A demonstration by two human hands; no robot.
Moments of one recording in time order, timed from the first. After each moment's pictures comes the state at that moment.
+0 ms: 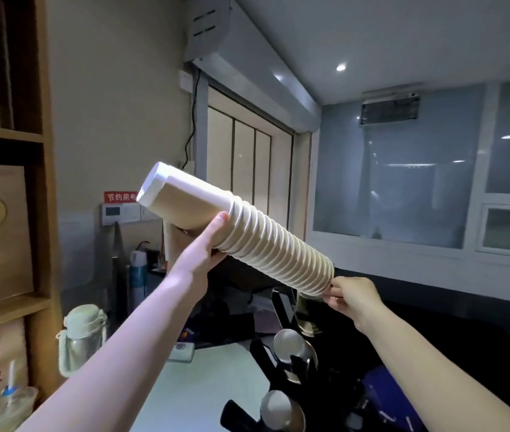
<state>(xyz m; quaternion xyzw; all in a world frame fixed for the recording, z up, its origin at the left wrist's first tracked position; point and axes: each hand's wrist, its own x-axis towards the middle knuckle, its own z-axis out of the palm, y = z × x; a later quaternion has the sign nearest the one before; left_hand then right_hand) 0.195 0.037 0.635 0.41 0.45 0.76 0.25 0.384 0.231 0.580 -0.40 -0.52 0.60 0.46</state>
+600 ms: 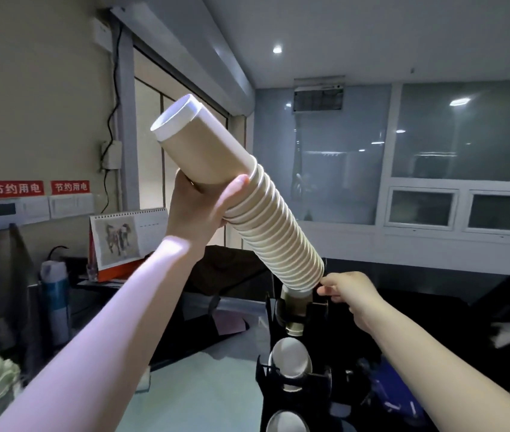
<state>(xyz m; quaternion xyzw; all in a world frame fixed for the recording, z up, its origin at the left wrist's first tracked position) 0.136 0.110 0.685 0.52 0.40 0.75 0.11 0.358 0.238 0.573 -0.52 -0.57 0.44 0.46</state>
